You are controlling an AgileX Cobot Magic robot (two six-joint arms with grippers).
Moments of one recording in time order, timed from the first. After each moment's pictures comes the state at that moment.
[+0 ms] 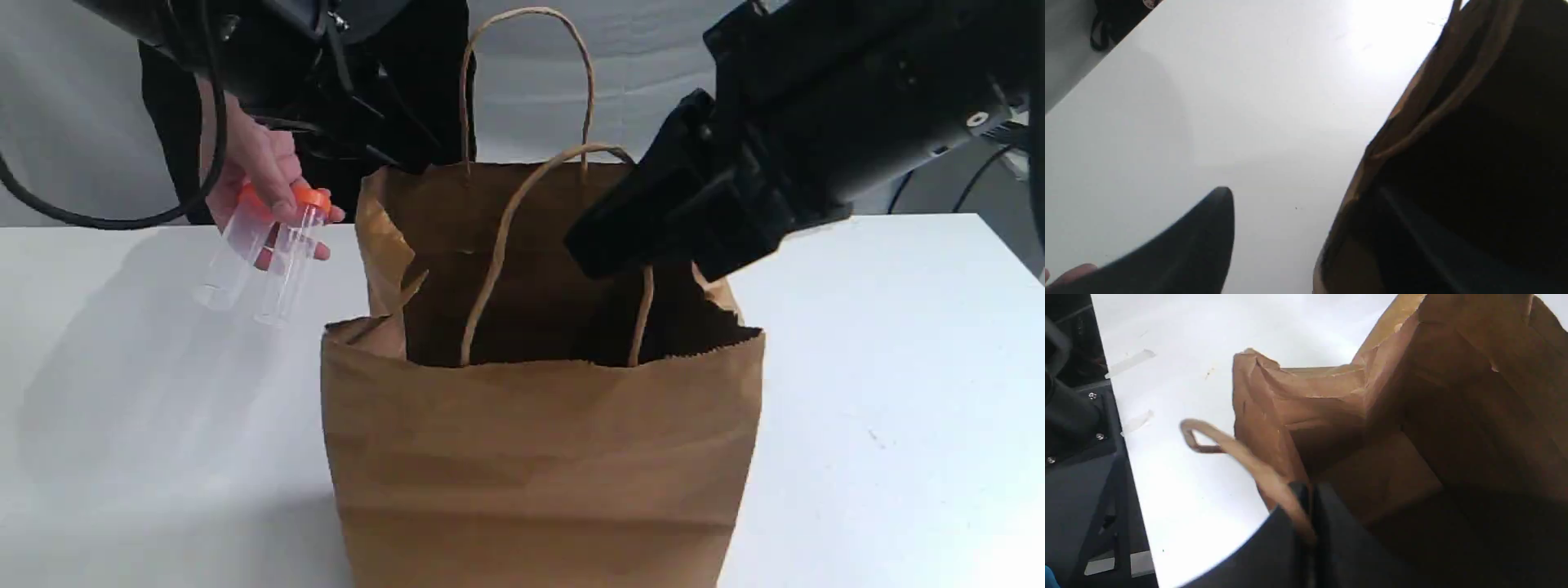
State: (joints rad) left arm -0.28 1.81 -1.71 -0.59 1.06 0.86; right arm 0.43 1.39 -1.37 0.65 1.12 -0.75
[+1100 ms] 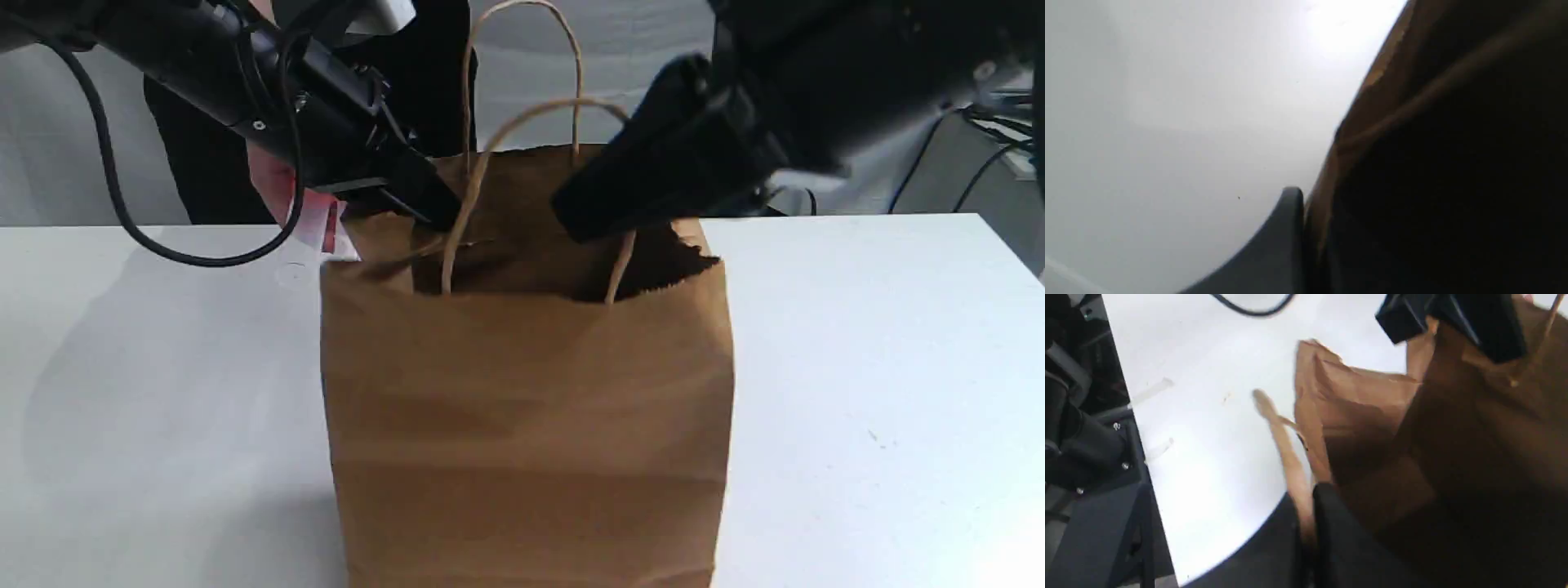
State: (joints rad) left arm -0.28 1.94 -1.72 -0.68 1.08 0.76; right arm 0.43 1.40 -1.49 0.67 1.15 -0.65
